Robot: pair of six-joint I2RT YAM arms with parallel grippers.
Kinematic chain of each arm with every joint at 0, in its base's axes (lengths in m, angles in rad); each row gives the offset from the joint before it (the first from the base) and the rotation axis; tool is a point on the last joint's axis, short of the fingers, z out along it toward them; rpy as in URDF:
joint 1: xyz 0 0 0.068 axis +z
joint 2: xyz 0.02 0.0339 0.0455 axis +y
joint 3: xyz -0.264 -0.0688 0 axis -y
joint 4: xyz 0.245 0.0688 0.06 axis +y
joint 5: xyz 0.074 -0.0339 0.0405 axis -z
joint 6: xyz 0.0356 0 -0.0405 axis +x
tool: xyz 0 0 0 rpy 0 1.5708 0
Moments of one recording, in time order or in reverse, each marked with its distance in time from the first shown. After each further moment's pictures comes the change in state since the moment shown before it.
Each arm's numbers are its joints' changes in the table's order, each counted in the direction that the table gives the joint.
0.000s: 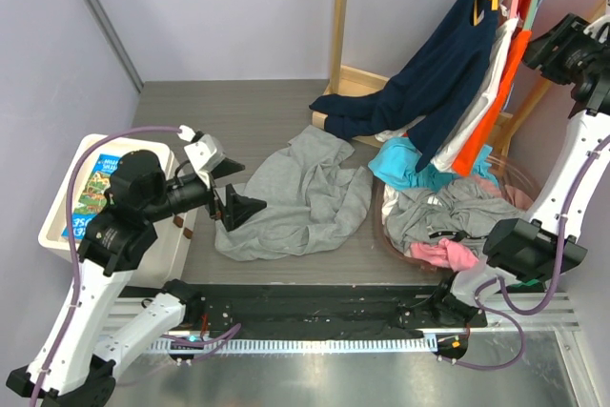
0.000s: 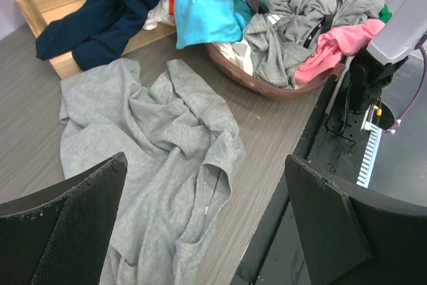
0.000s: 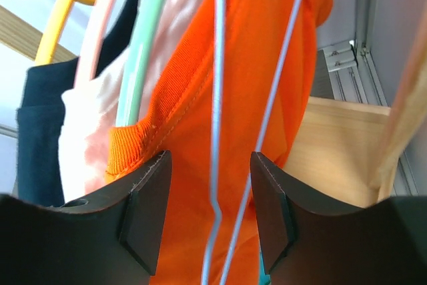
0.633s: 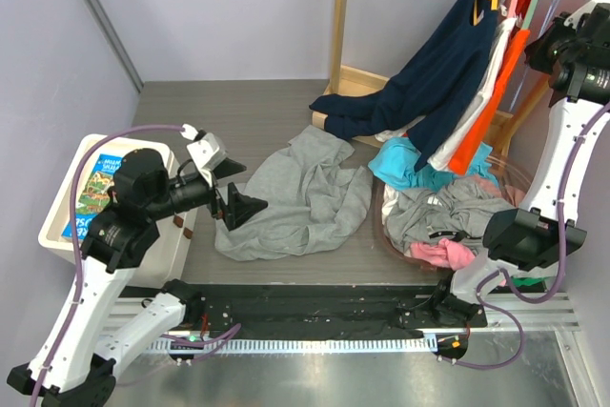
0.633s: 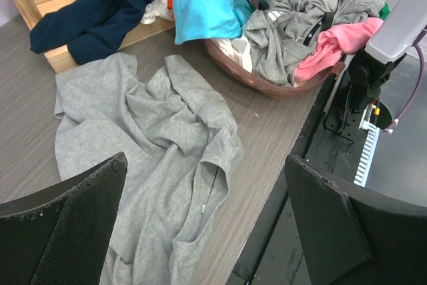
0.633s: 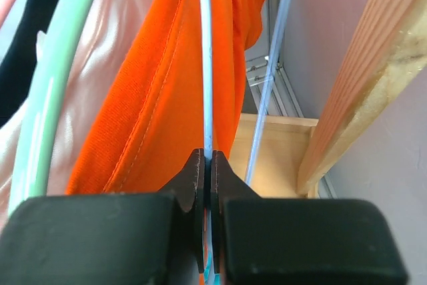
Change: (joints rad) left arm 0.000 0.011 -0.012 -0.001 0.000 -0.012; right arm 0.141 0.070 0.037 -0.037 0.390 -0.126
